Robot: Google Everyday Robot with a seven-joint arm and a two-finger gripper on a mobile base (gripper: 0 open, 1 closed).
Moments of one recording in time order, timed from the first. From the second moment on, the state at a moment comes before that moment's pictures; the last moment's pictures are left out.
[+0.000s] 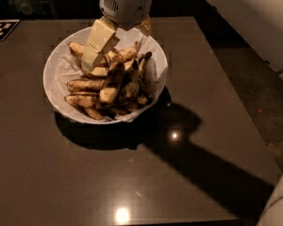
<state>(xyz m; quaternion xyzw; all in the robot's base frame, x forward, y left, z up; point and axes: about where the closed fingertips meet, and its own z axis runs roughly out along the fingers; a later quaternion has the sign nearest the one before) 0.555 0.043 0.971 -0.43 0.89 0.06 0.11</state>
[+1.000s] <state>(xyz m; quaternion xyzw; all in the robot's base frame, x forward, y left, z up) 0.534 0.059 0.965 -0.43 0.90 0.04 0.10</state>
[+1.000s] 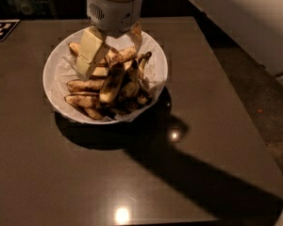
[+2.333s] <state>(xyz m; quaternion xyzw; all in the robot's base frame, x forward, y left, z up) 0.556 0.055 0.952 -0.41 0.91 0.03 0.09</state>
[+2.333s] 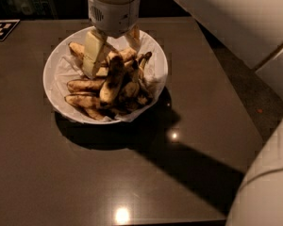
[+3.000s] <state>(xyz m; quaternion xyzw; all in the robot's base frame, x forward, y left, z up) 0.571 0.058 0.932 -0.40 0.91 0.03 0.08</state>
